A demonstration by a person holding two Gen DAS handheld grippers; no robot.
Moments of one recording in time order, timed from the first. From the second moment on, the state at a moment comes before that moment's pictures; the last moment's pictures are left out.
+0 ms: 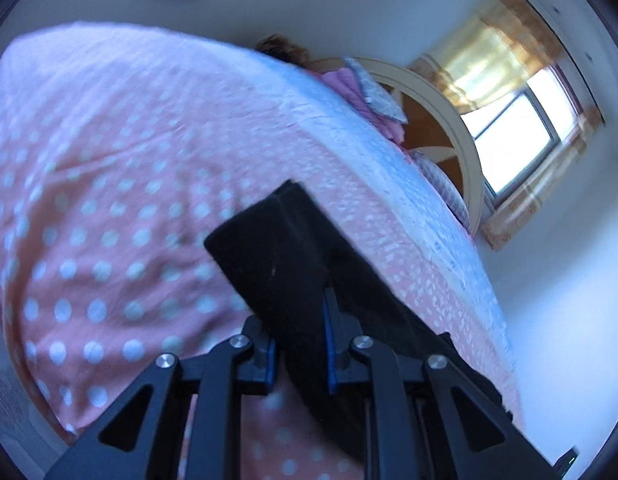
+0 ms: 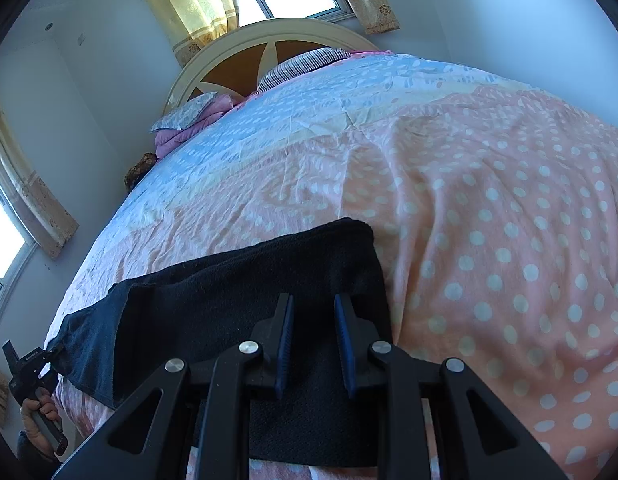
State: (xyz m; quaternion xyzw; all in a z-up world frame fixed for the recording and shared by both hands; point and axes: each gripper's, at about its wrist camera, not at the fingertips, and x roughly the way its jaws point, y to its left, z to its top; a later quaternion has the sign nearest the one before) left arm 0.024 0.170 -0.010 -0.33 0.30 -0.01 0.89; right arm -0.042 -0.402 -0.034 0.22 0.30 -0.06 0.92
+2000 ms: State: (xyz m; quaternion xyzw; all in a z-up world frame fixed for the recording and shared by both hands) left arm 0.013 -0.012 0.036 -0.04 0.32 -0.20 0.93; right arm -0.030 -0.363 -0.043 0.23 0.31 0.08 0.92
